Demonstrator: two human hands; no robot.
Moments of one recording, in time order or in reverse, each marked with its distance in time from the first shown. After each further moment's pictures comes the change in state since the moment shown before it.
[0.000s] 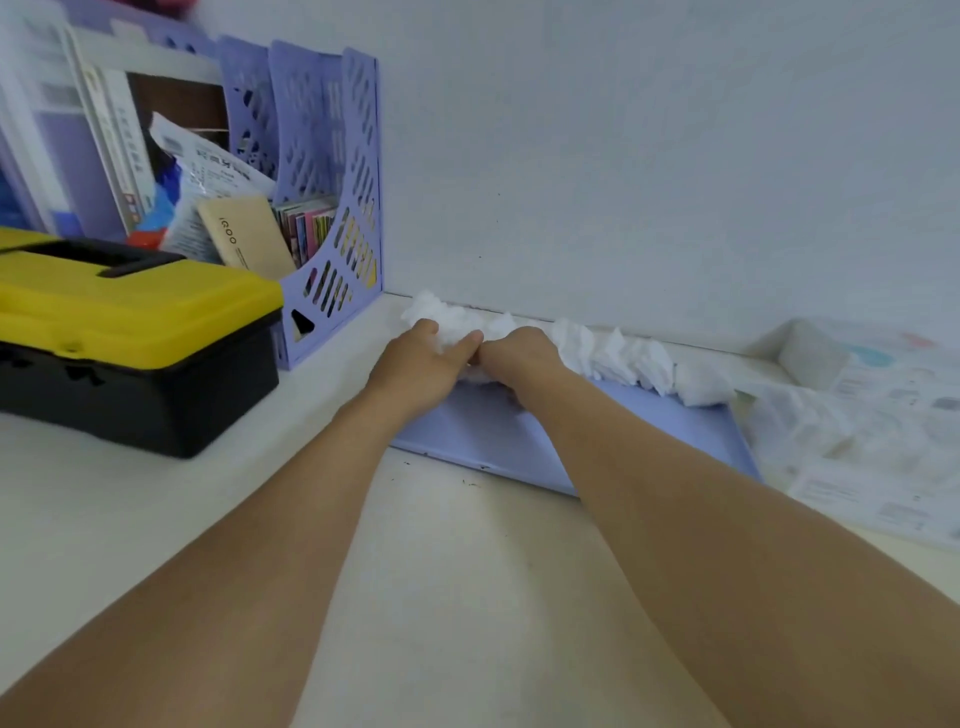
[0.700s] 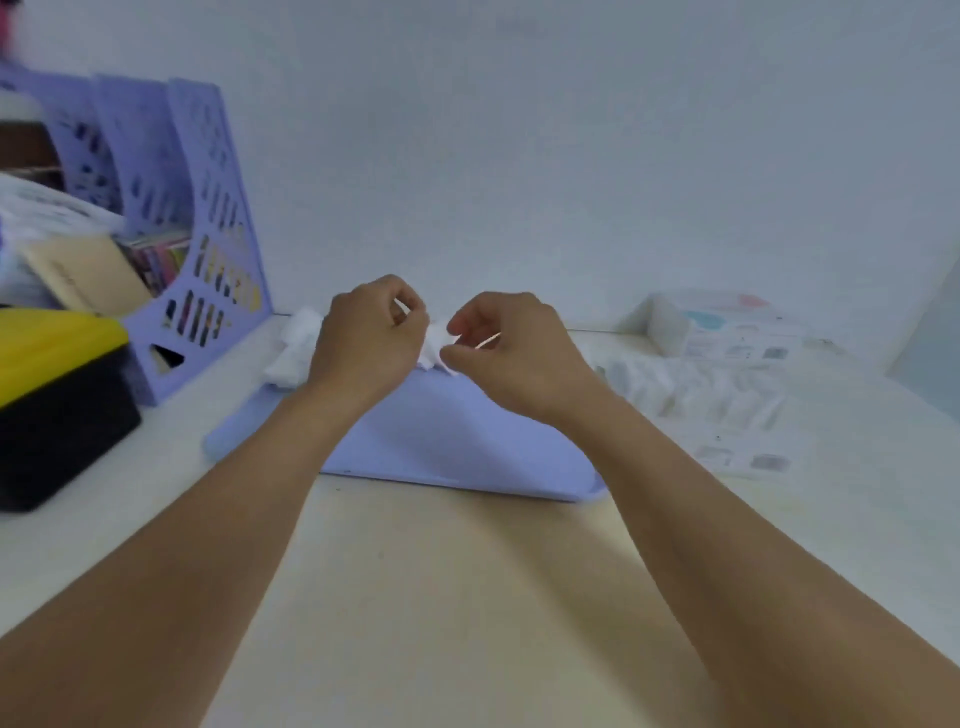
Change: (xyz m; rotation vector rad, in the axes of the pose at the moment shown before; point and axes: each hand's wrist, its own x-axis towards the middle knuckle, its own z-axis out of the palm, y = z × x) left_hand -0.038 0.108 0.019 -0.047 0.213 0.315; right_hand -0.098 0.057 -0.128 -0.070 0.220 -0.603
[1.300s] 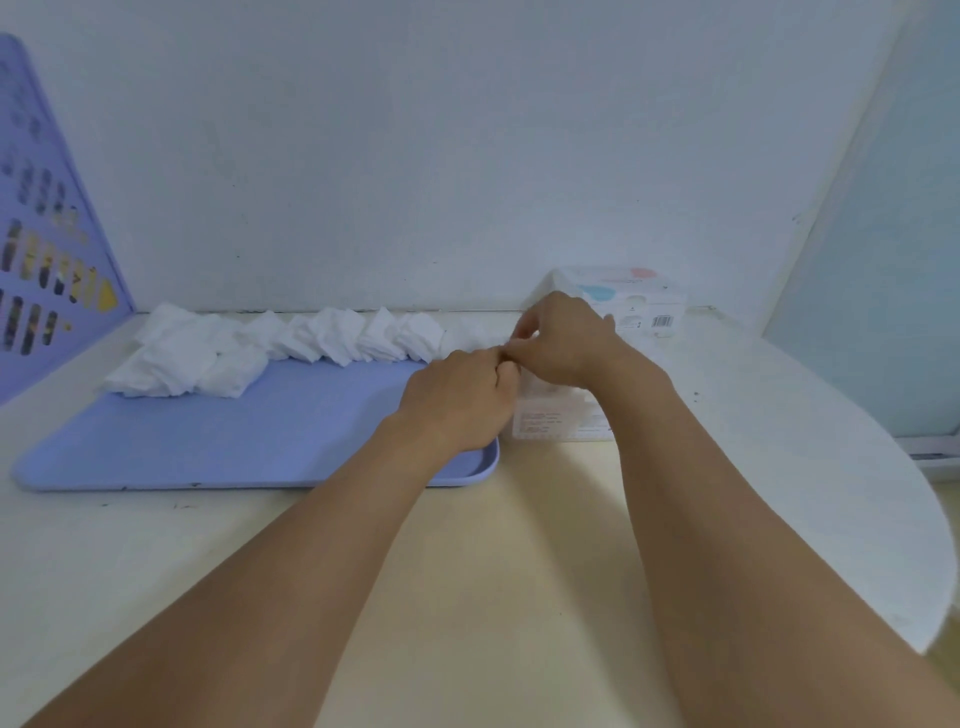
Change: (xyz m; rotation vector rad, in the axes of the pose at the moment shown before) left_hand -0.060 0.093 0.130 0.209 -0.548 0.256; right_hand -0.009 0.104 -0.097 -0.451 -0.046 0.345
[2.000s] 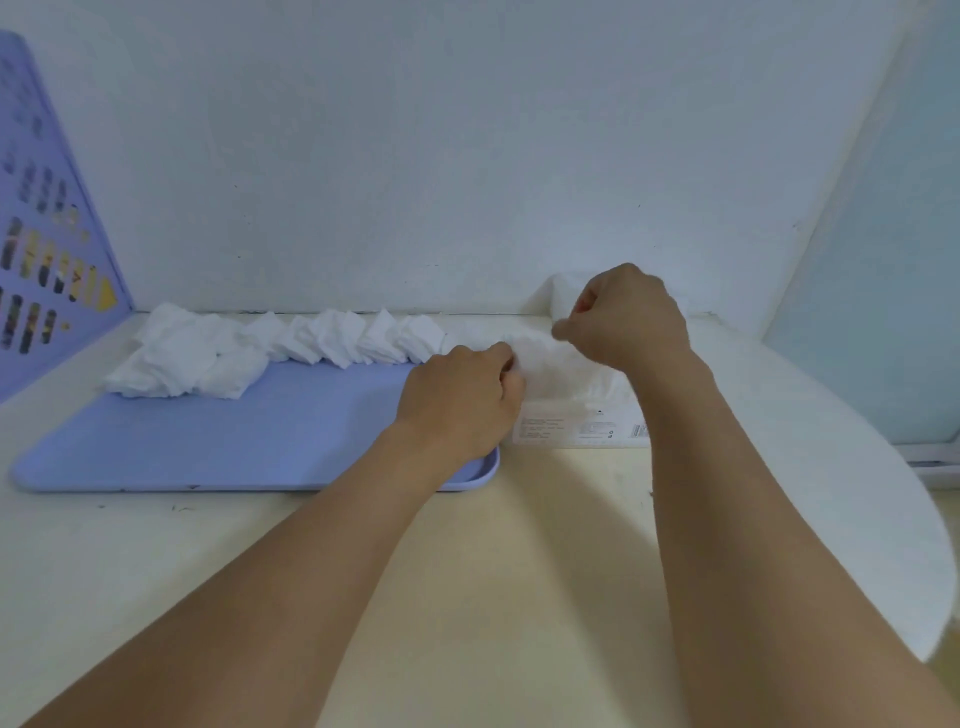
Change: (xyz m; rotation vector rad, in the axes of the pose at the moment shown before) left_hand -0.004 -0.001 0.002 0.106 0.189 0.102; right_hand 0.000 0.019 -0.026 0.028 0.254 0.183
